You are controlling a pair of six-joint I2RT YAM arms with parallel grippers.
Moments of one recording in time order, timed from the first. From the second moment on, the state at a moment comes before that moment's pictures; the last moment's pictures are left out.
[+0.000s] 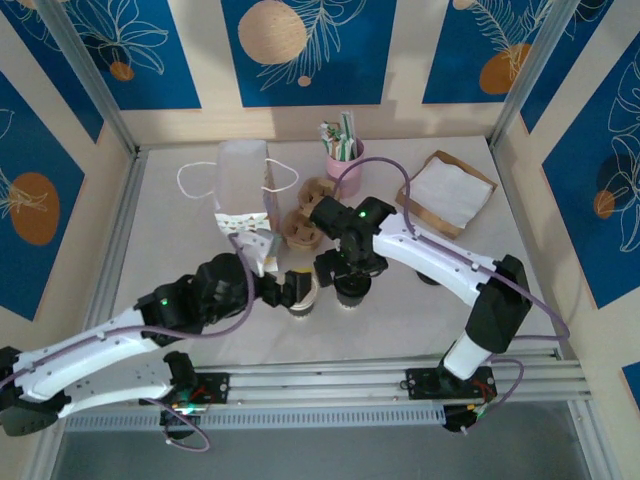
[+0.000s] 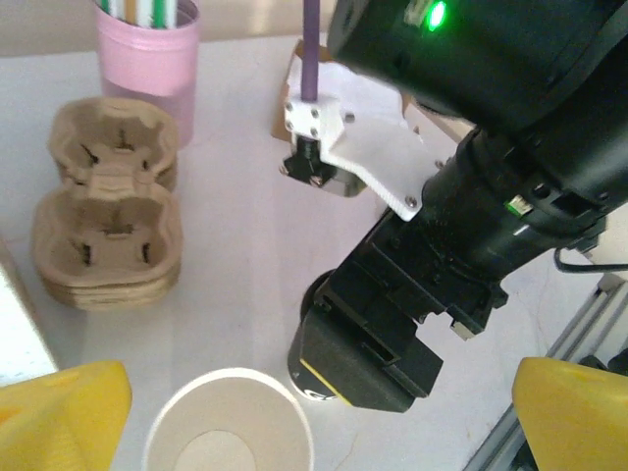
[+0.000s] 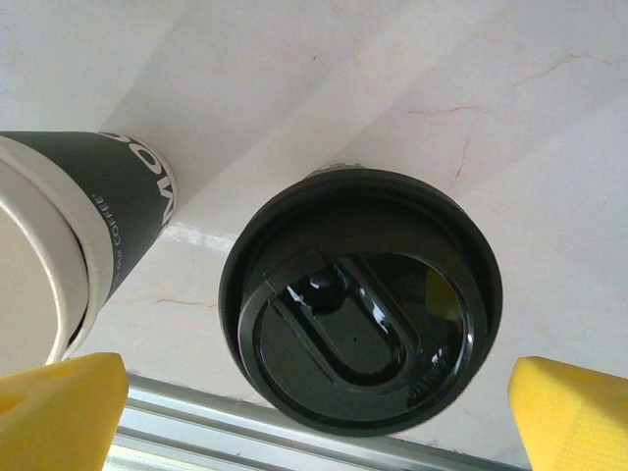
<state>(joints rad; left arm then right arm) -1.10 0.83 0.86 -0.43 -0.29 -0.46 0.86 1.63 1.47 -1.30 0.06 0.55</state>
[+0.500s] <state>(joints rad) -1.10 0.67 0.84 -0.61 -0.41 -0.49 0.84 1.72 1.44 -1.29 0.12 0.55</state>
